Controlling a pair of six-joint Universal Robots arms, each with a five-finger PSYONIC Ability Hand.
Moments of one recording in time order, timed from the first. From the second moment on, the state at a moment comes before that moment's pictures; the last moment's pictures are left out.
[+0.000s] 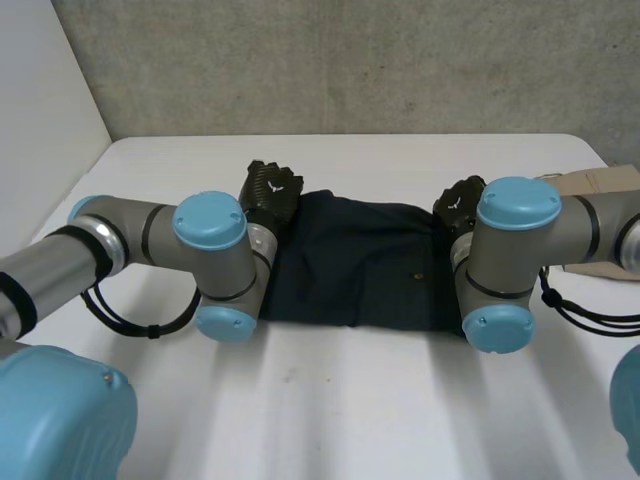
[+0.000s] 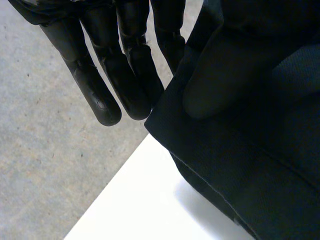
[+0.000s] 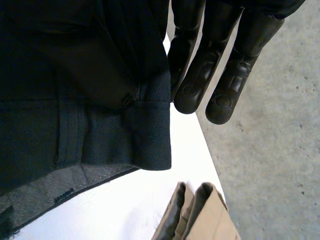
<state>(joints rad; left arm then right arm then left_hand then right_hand) 4.13 -2.60 -0.85 3.46 -1.69 3.69 2.04 -0.72 1.10 -0.20 1.79 2.25 1.14 1.20 1.19 1.20 0.97 0.99 1.18 1.19 1.19 1.00</state>
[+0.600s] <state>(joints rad) 4.12 -2.36 -0.97 3.42 -1.71 3.45 1.94 -1.13 1.17 -0.05 1.67 2.67 0.19 0.21 0.21 0.20 0.05 0.20 0.22 0.22 0.23 0.06</state>
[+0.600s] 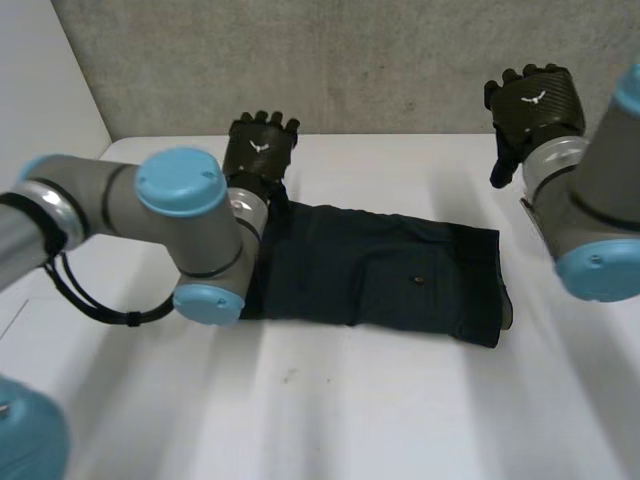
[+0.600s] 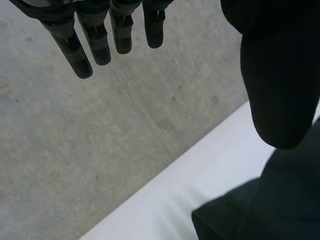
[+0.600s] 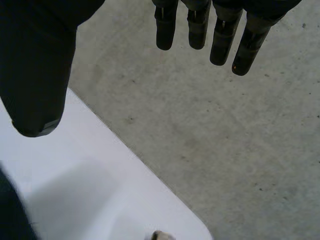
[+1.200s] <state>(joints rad) 4.13 -1.92 -1.69 3.57 -1.59 3.36 1.78 -1.24 1.81 -0.19 1.38 2.86 0.19 0.21 0.21 0.20 0.05 0.39 0.45 0.45 0.46 0.26</state>
